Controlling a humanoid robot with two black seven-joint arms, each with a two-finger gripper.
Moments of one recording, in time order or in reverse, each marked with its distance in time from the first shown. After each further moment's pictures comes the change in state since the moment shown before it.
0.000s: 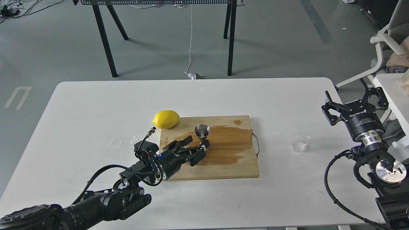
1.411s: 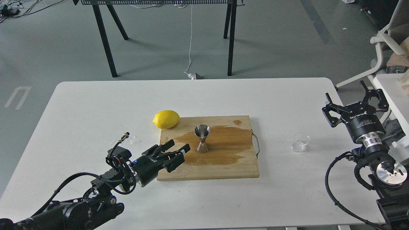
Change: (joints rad) left arm 0.126 0.300 -0.051 -0.334 -0.005 0.002 0.000; right arm -0.014 -0.005 0.002 -0.001 0.000 0.000 0.000
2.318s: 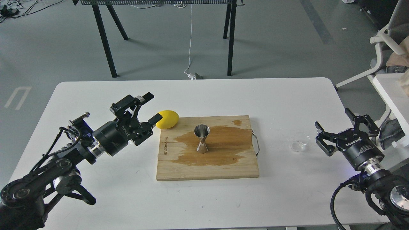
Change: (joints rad) left arm 0.085 0.164 -0.477 -0.266 -0.952 -0.907 0.000; right arm -0.190 -0.072 -0.054 0.131 0.265 0.000 -0.239
